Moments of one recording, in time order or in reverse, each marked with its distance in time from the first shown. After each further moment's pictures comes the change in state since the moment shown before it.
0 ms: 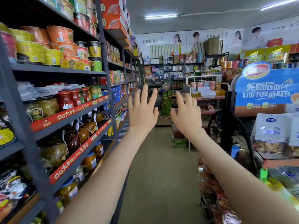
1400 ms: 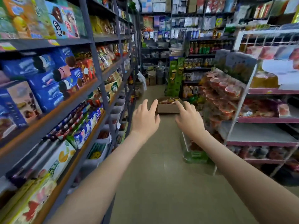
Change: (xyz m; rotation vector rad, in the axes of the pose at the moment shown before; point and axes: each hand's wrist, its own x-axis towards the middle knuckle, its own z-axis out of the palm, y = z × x) left_hand 0.433 -0.211 1.081 -0.244 -0.562 -0.127; right_hand 0.642 0.217 0.999 -0.014 -0.427 -0.053
